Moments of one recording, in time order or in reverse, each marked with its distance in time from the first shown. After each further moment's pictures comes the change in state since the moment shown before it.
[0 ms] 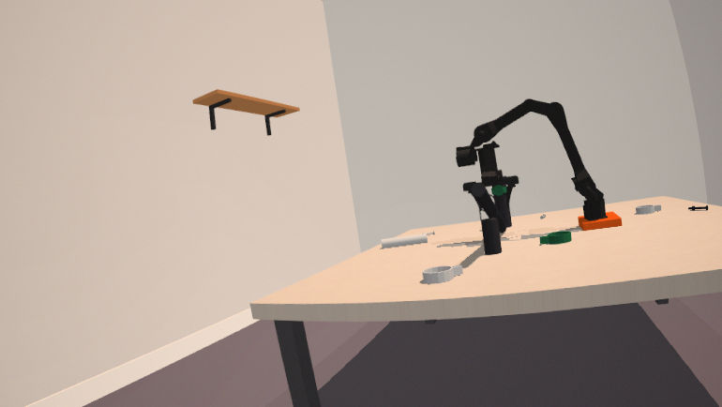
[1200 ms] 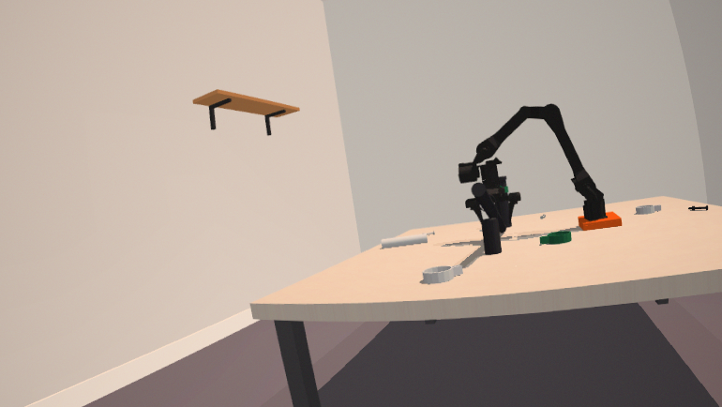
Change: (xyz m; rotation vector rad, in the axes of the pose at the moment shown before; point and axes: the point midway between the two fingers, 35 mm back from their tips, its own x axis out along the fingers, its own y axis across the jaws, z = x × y) arm 0.055 0.000 0.000 -0.009 0.000 0.003
